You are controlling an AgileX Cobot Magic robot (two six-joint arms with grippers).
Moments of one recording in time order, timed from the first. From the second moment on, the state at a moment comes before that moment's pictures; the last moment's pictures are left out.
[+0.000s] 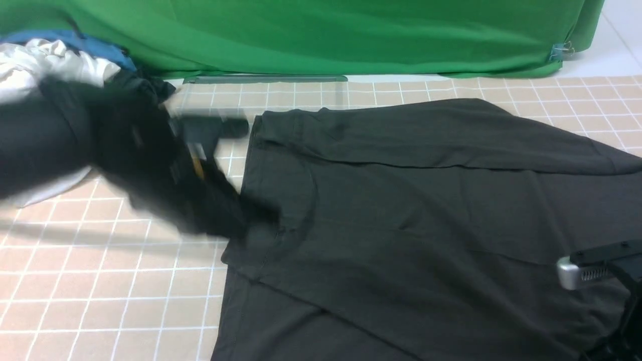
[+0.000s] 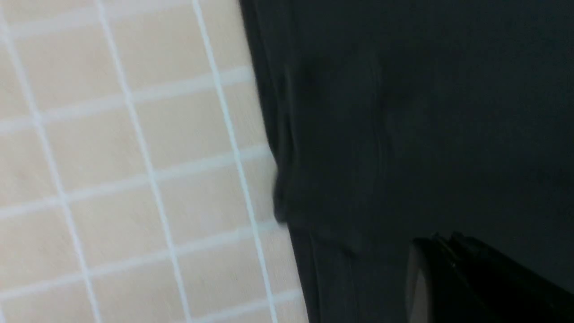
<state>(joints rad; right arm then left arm) 0.26 1.38 -0.67 -0.02 1.10 0.13 -0.41 1.52 -1.14 -0.10 0.85 -0.16</state>
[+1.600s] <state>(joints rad) 0.26 0.89 -0.67 0.00 0.98 0.10 -0.28 2.43 -2.16 -0.10 0.99 -0.12</state>
